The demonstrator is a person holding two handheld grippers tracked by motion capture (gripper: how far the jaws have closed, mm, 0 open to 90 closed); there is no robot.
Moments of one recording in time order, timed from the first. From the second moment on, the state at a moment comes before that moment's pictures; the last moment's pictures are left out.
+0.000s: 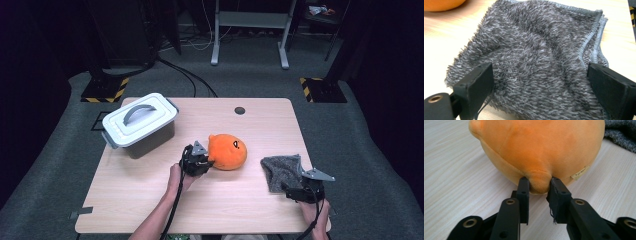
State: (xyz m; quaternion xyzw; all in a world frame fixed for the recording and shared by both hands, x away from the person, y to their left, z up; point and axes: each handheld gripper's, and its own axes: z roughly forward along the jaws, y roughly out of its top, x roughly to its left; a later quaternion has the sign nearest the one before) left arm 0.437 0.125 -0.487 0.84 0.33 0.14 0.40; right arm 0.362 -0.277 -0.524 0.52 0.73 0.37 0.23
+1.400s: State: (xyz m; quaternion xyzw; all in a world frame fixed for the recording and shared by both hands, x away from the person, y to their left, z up) left arm 0.437 0.123 -0.483 0.84 0.31 0.14 0.41; right arm 0.407 -0.251 -0.511 0.51 0.78 0.31 0.19
